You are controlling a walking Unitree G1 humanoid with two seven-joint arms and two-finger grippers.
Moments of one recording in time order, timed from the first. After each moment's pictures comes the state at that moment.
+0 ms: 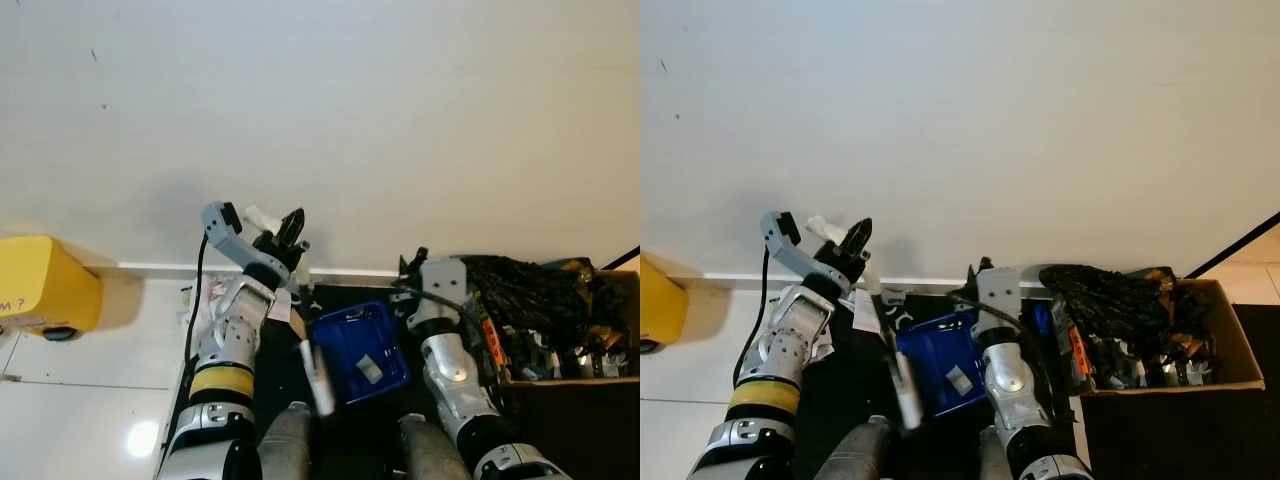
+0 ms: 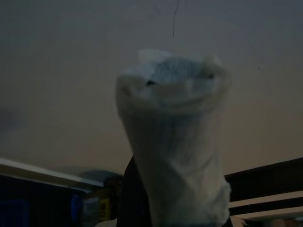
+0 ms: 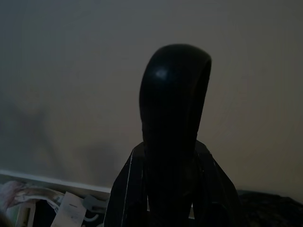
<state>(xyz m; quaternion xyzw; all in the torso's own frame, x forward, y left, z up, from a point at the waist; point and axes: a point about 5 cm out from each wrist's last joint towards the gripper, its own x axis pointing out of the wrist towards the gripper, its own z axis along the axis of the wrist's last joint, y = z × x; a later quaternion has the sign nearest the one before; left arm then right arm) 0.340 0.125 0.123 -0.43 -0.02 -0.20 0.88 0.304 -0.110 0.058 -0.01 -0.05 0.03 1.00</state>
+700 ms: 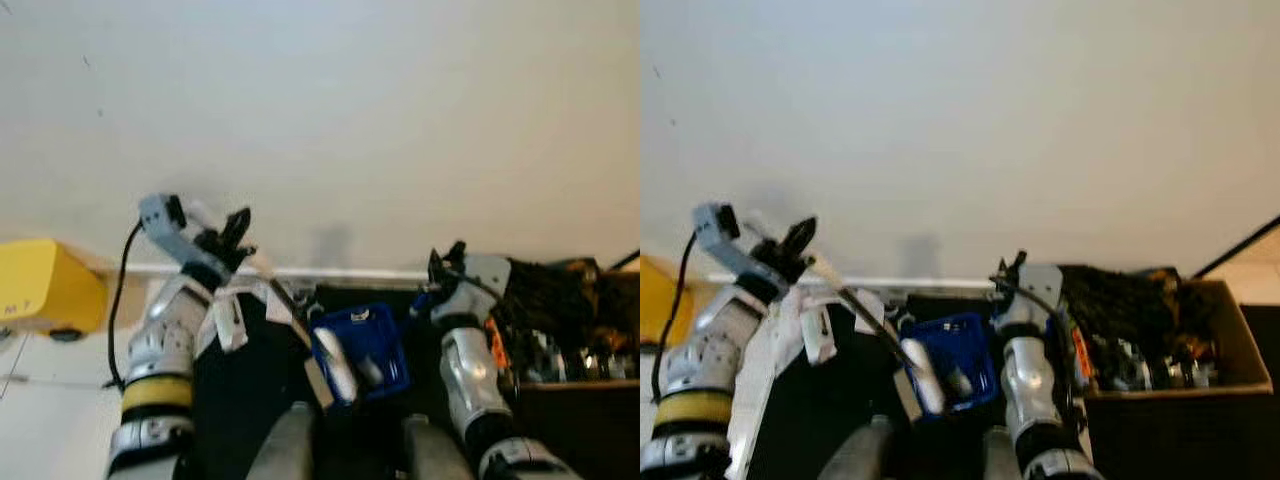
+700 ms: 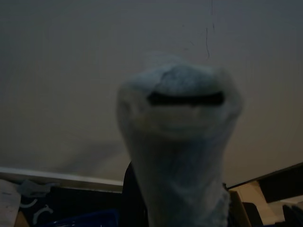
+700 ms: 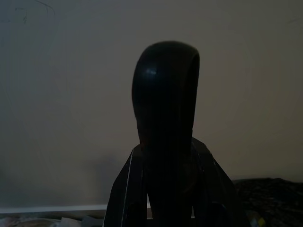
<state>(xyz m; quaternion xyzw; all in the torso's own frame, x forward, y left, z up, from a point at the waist) 0.320 0.204 0.136 -0.27 -0.02 -0.17 0.95 0.308 -0.135 0.061 0.05 -0.06 -0.02 1.00</state>
